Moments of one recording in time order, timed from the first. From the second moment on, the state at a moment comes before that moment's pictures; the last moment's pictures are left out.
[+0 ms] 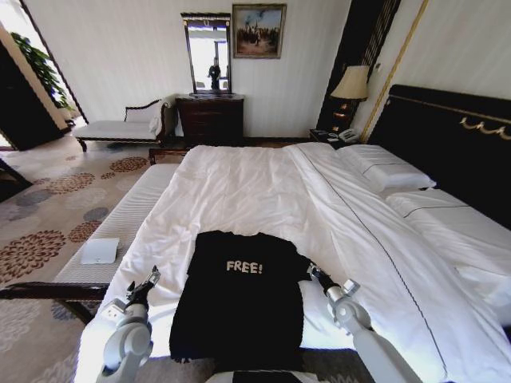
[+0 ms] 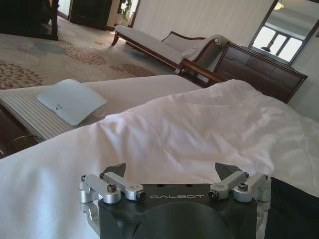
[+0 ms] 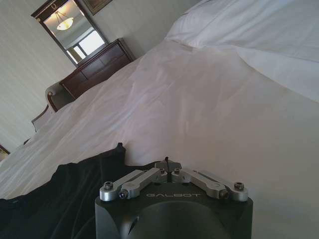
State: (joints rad) left arm 1.56 -1.33 -0.70 -1.95 -0.79 0.12 -0.40; right arm -1.24 1.09 0.40 1.42 1.06 0.01 -0.10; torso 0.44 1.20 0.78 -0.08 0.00
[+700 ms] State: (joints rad) left arm 1.54 -1.33 -0.69 -1.93 -0.80 0.11 -0.40; right arm -1.29 1.06 0.47 1.45 1.04 0.03 -0.09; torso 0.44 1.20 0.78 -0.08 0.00
